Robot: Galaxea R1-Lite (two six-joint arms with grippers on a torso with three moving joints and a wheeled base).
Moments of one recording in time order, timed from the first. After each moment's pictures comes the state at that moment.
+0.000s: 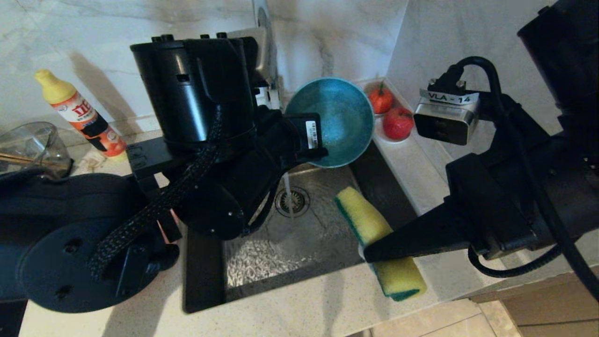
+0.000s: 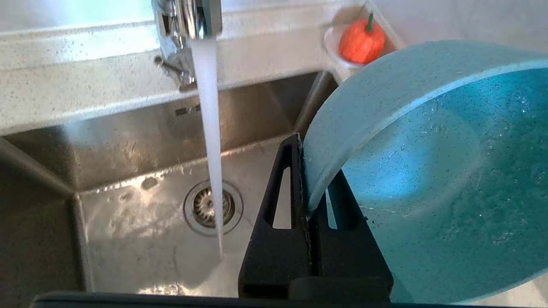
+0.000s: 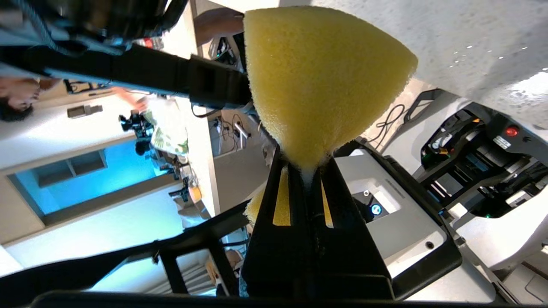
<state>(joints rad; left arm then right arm) -0.89 1.71 -1.20 -0.59 0.62 -0.05 0.82 1.53 -1.61 0.70 0.51 0.60</state>
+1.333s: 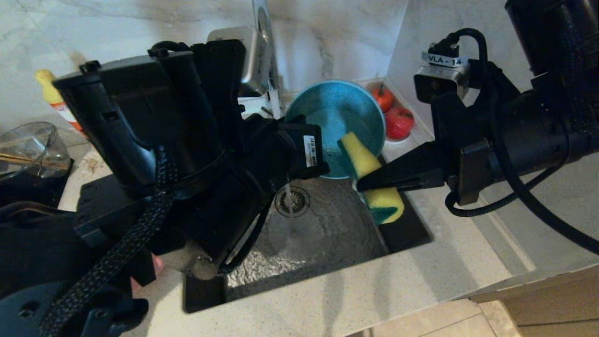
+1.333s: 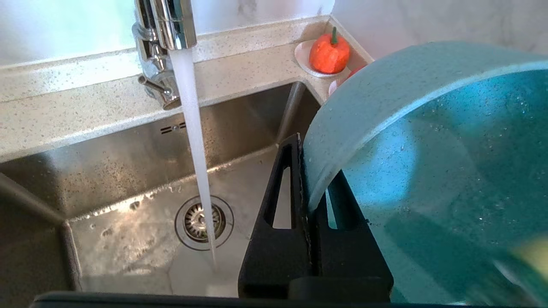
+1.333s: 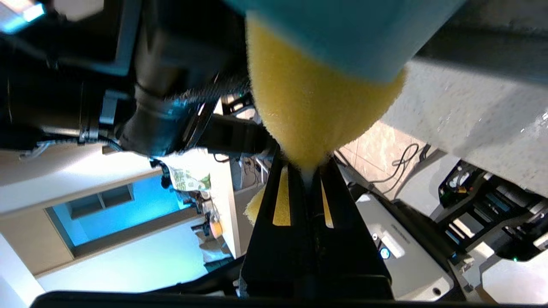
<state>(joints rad) -0.94 1.65 -1.04 -0.78 0.59 0.05 0.67 1.61 -1.73 0.65 0.62 0.63</state>
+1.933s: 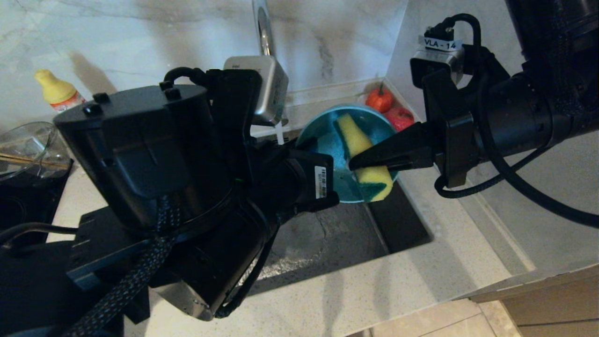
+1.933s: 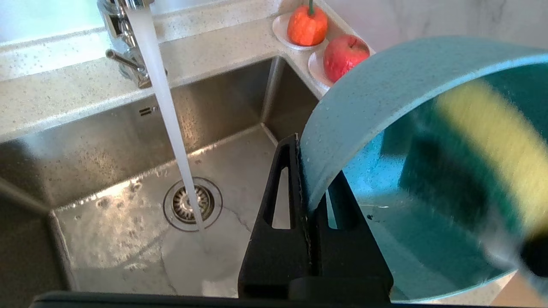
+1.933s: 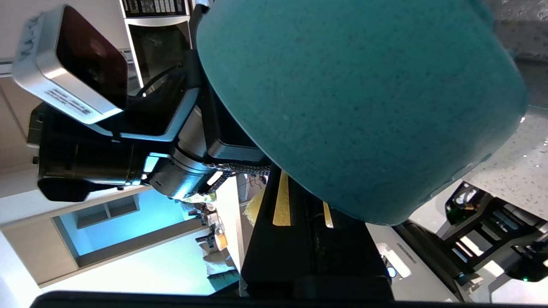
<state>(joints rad) -1.01 1.63 -0.97 -0.78 0.58 0.06 0.65 1.65 -1.81 0.63 0.62 0.66</state>
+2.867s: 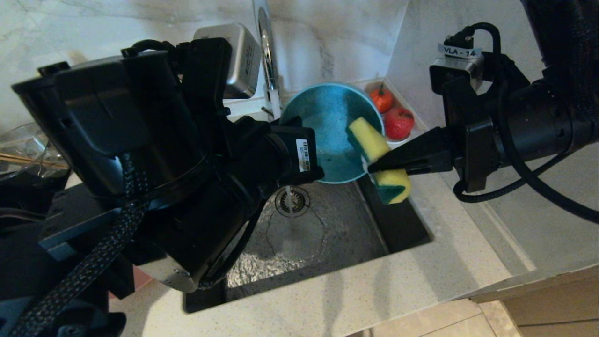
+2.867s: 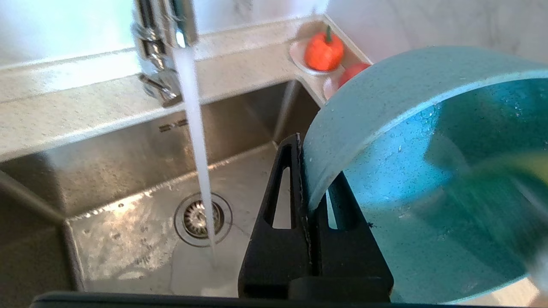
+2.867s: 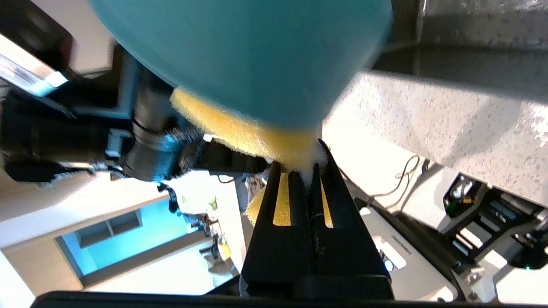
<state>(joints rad) -0.95 1.61 -1.01 -0.78 0.58 0.05 0.61 1.61 -1.74 0.64 0.62 0.67</state>
